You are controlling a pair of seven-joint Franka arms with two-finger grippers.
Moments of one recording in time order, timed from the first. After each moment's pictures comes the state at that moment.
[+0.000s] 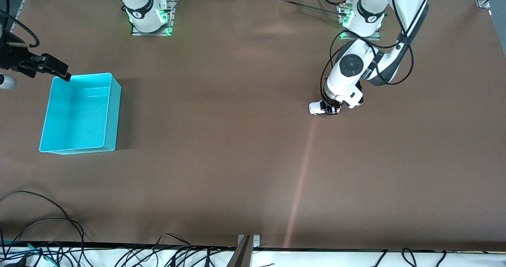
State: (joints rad) left arm -0.06 0.32 -0.37 -2.34 0.22 2.57 -2.28; right arm -0.01 0.04 0.03 -1.53 -0.02 1.52 0.12
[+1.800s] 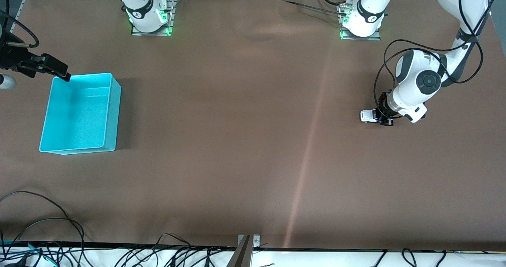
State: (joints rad) left arm 0.40 0.31 -0.36 -2.36 0.28 2.55 -1.75; right arm -0.01 0.04 0.03 -1.53 -0.02 1.52 0.12
